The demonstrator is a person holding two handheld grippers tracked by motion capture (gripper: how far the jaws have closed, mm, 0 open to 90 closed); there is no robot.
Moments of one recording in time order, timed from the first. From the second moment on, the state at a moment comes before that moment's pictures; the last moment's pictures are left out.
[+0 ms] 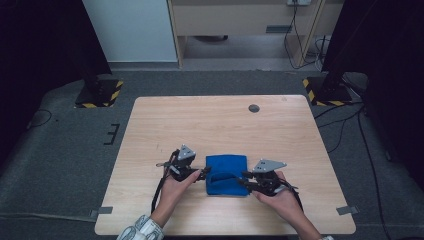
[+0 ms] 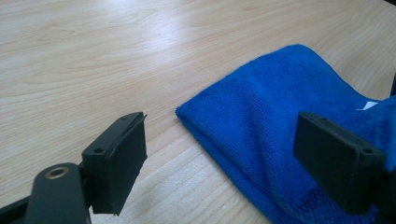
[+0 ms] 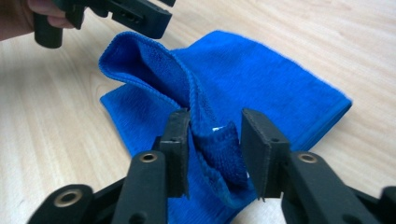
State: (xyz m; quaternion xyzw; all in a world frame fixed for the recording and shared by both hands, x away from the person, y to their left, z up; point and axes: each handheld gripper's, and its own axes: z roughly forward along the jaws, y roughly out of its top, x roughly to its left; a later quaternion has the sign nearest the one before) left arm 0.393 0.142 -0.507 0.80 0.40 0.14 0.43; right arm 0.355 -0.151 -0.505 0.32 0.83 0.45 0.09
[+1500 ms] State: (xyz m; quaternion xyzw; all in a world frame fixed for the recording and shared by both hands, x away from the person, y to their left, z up) left arm 0.375 0.142 -0.498 0.80 0.38 0.17 0.43; right arm 0.370 -0.201 -0.505 0.39 0.80 0.42 0.19
